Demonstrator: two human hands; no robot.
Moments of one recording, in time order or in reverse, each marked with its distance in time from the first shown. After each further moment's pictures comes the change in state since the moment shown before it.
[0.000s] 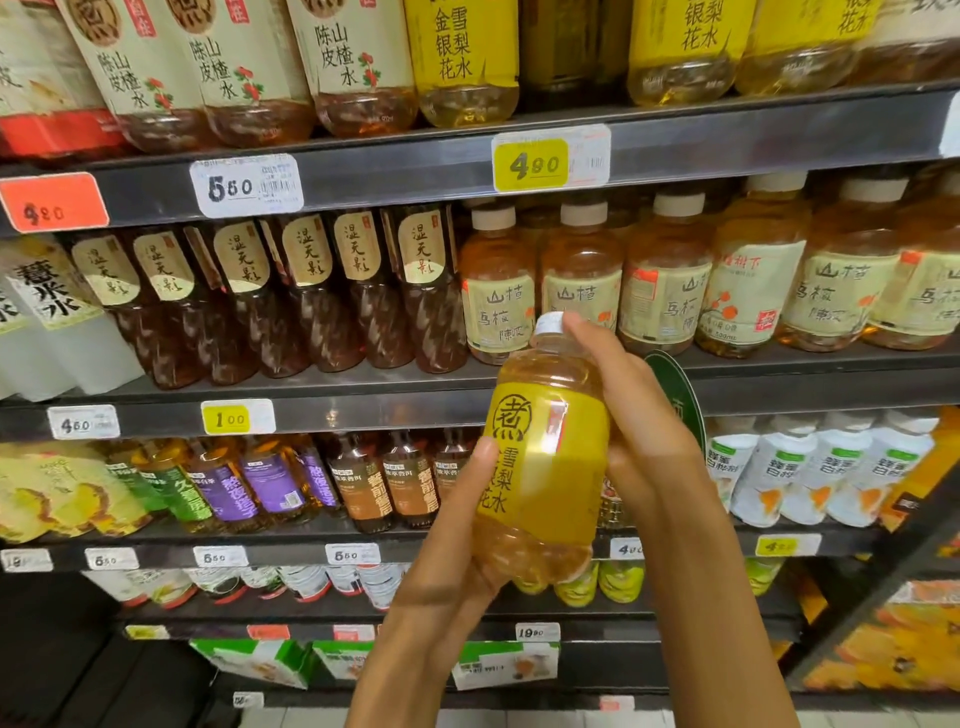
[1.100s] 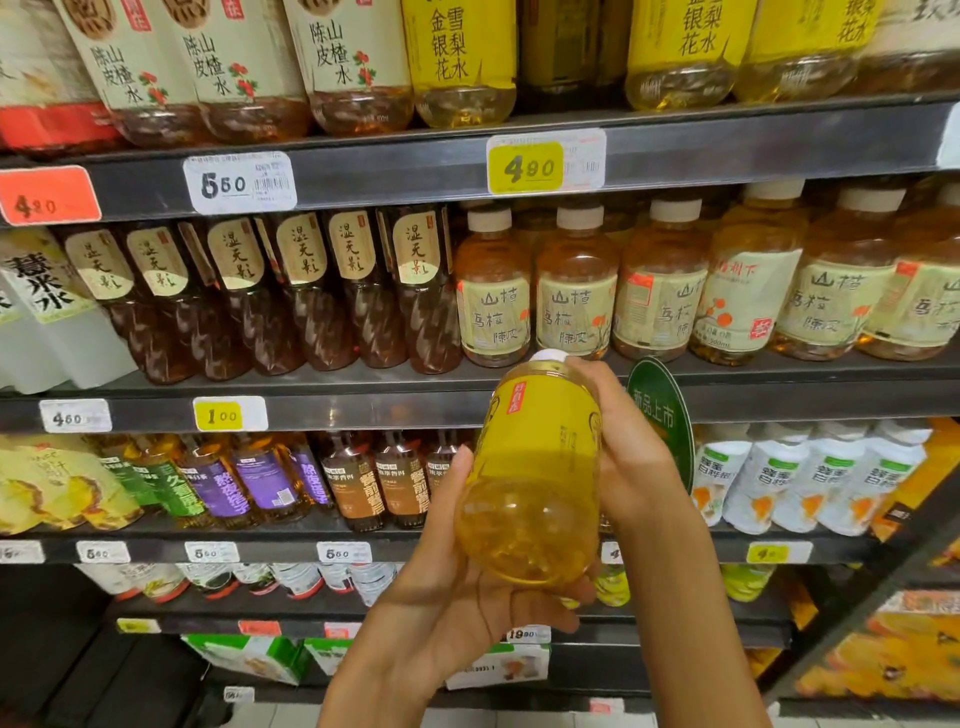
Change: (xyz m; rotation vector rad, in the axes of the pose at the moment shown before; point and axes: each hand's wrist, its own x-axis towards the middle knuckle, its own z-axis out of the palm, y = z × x) left_hand 0.002 0.003 0.000 -0.282 -0.213 -0.324; right_hand -0.001 0.008 -0.005 0.249 0.092 0.306
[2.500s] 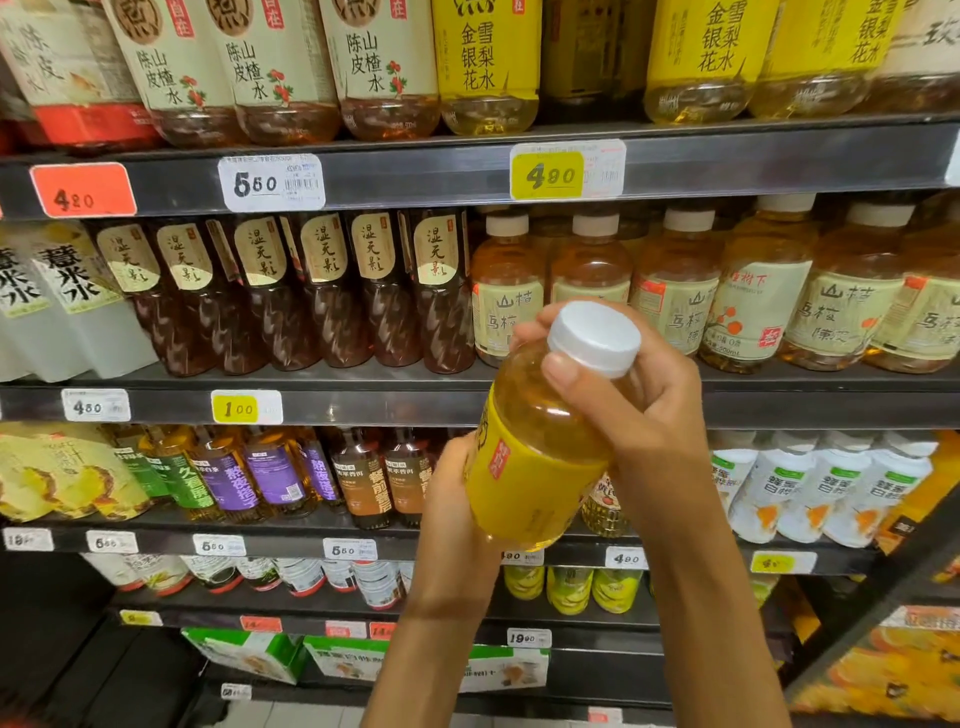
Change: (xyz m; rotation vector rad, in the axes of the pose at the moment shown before) left_hand 0.020 -0.008 -0.003 0.433 0.446 0.686; right_hand -0.046 -0.002 0.019 -0.479 -0.372 -0.886
